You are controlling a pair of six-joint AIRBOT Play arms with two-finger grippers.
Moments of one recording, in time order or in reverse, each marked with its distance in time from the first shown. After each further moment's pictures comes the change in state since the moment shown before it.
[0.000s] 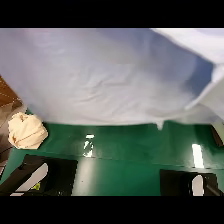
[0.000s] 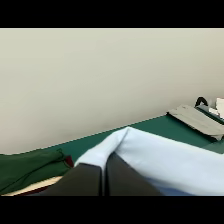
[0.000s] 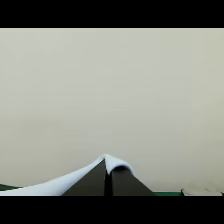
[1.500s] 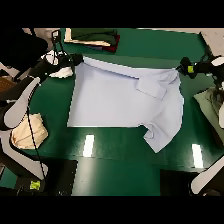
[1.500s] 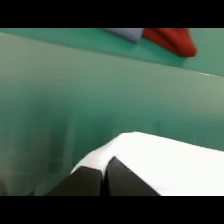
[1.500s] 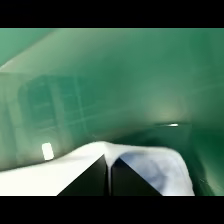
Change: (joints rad) left arm -0.197 -0.828 -0.632 0.000 0.824 0.117; right arm 0.495 -1.617 0.369 -0.156 -0.075 0.317
